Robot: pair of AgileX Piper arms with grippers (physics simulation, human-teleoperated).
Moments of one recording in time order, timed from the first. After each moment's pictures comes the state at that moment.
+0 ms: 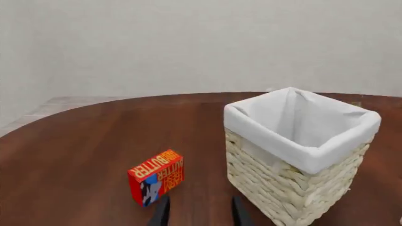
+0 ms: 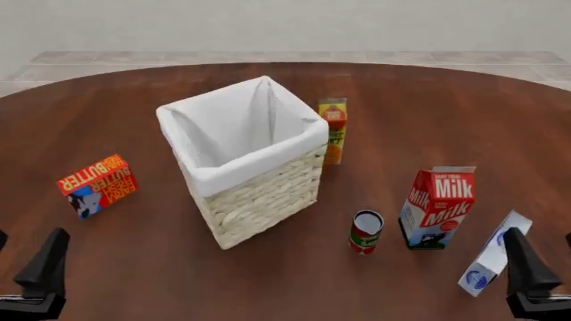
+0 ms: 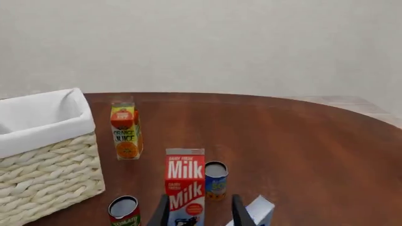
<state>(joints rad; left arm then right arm) -0.01 0.00 0.00 0.00 0.00 -0.01 0.00 0.00 0.00 0.00</state>
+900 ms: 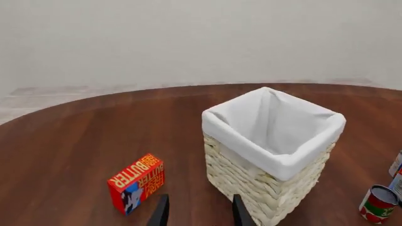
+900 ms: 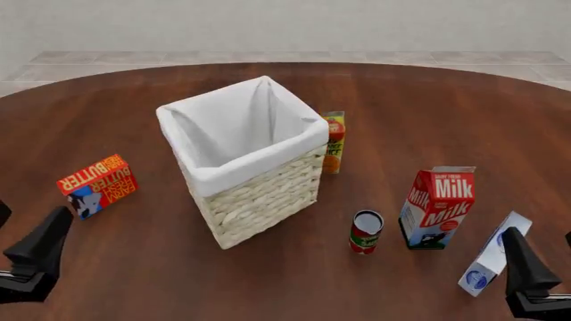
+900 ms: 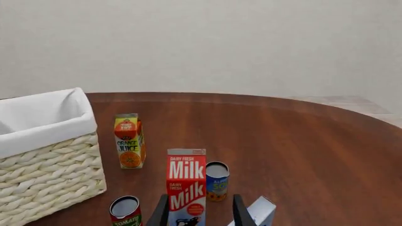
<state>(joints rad) -0.11 0.15 -0.20 0.14 -0.02 0.00 0.01 -0.01 0.00 0.00</state>
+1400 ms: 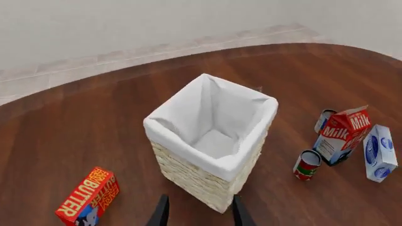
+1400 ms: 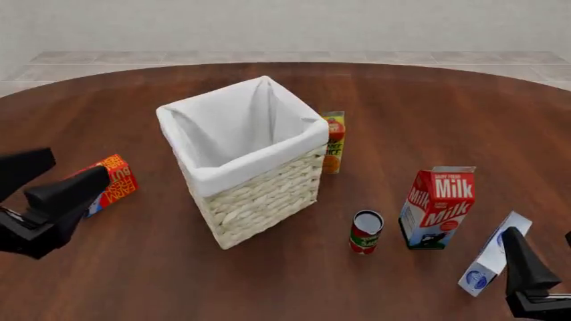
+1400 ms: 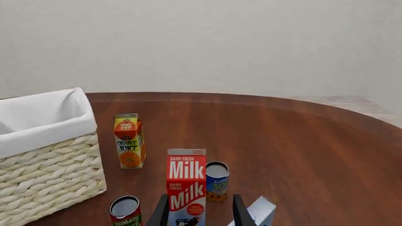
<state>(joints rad) -0.39 0.47 -0.60 0.42 0.00 0.00 0.01 -0.01 -0.01 0.00</state>
